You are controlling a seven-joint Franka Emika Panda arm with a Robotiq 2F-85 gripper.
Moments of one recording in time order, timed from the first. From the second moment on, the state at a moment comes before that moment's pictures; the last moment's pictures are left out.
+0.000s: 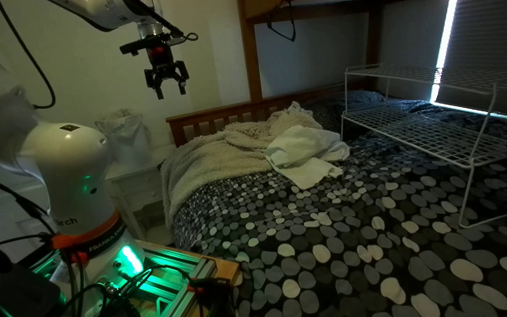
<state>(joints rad) 0.03 -0.40 0.09 -2.26 -0.10 1.73 0.00</state>
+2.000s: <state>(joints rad) -0.08 0.30 -0.19 -1.92 -0.64 2.26 1.02</state>
